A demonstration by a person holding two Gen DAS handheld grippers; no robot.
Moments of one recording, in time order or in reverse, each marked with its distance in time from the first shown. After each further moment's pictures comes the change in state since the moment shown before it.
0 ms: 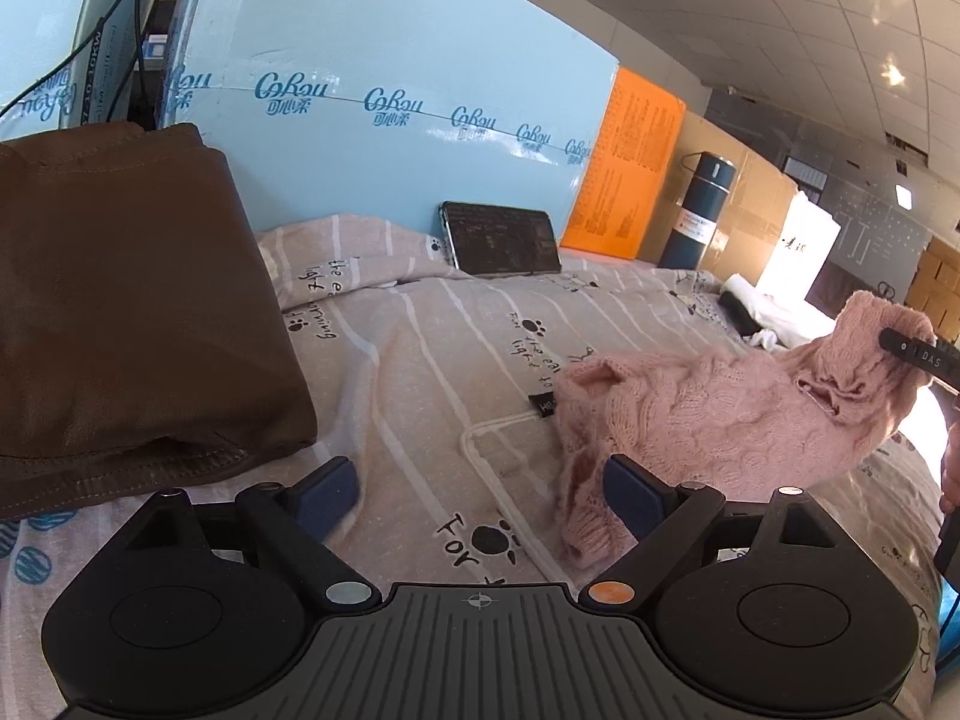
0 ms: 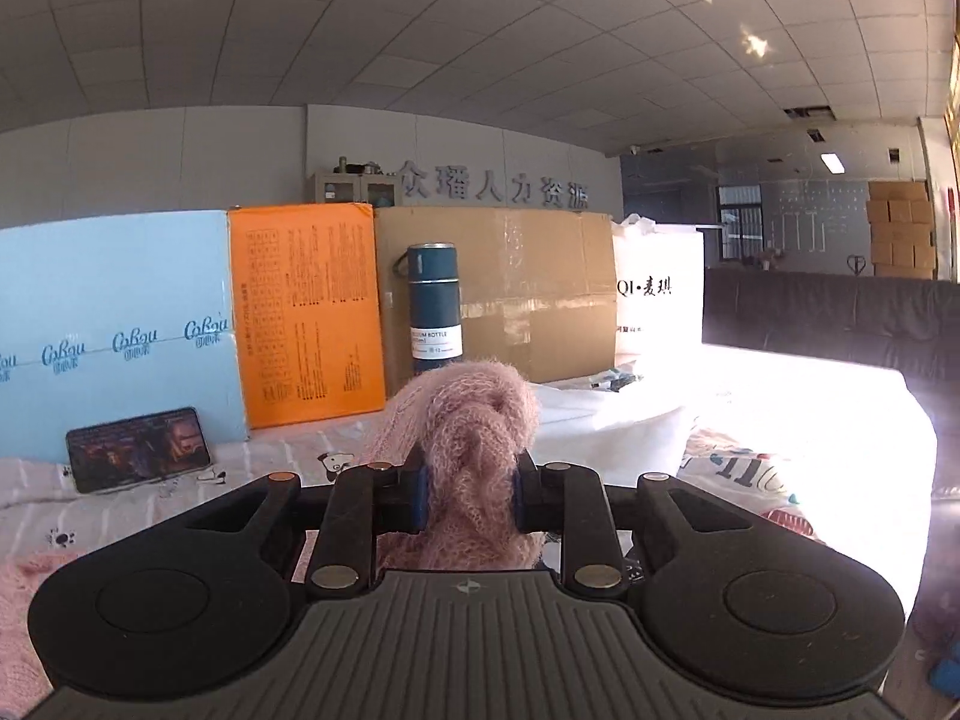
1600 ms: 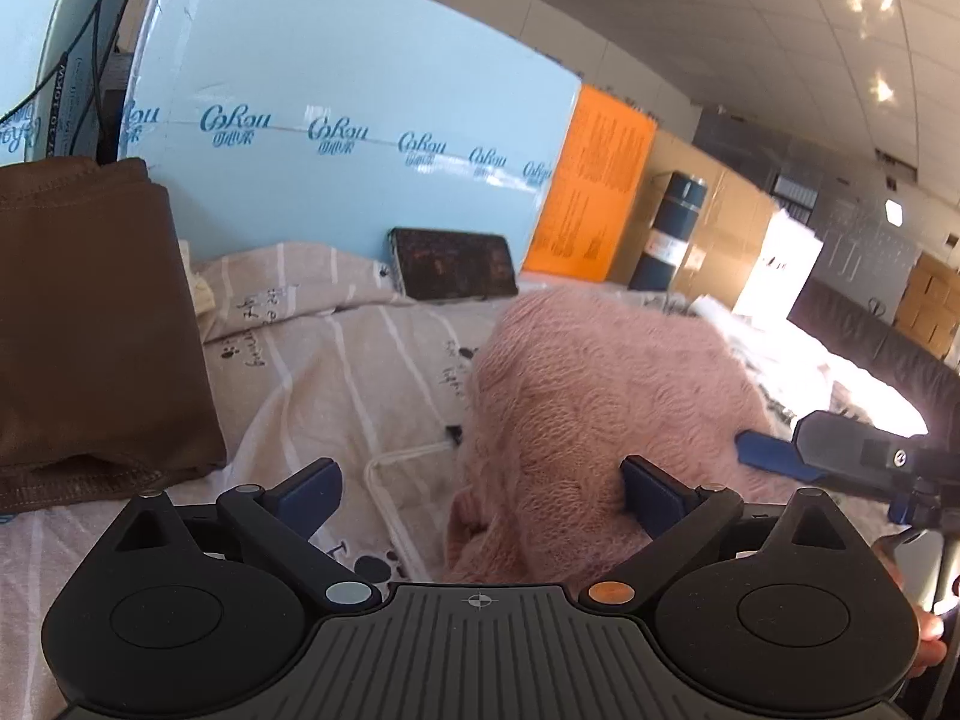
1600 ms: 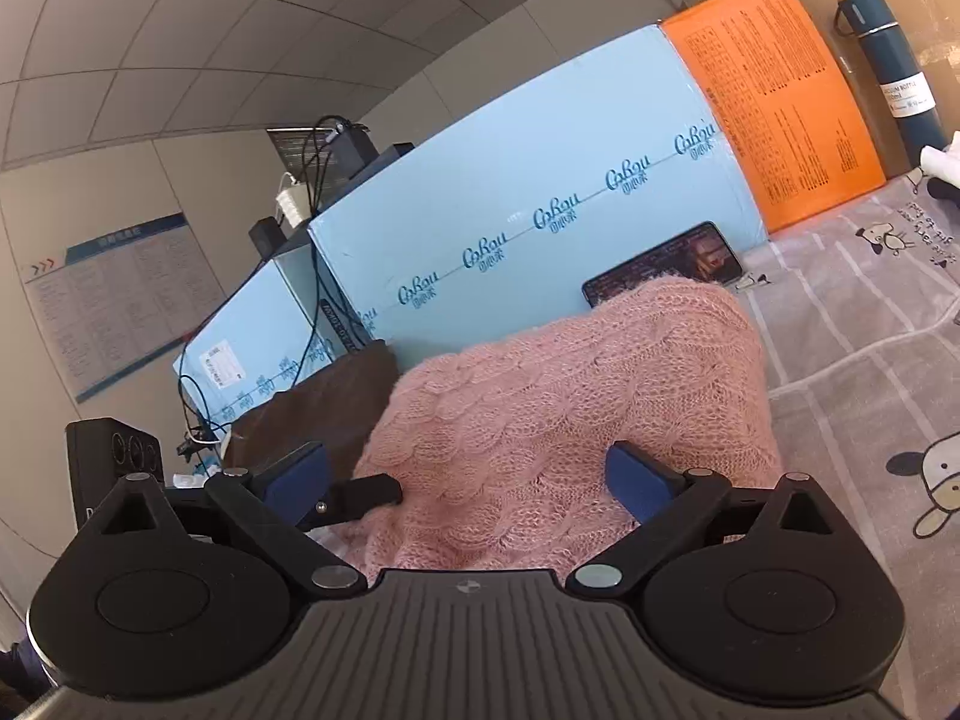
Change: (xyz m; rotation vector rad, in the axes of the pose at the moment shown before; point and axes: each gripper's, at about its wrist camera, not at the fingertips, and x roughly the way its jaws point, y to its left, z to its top) left arm 0.015 -0.042 0.002 0.017 -0.010 0.027; right arm -0.017 0.062 -0.031 0.295 0.356 1.028
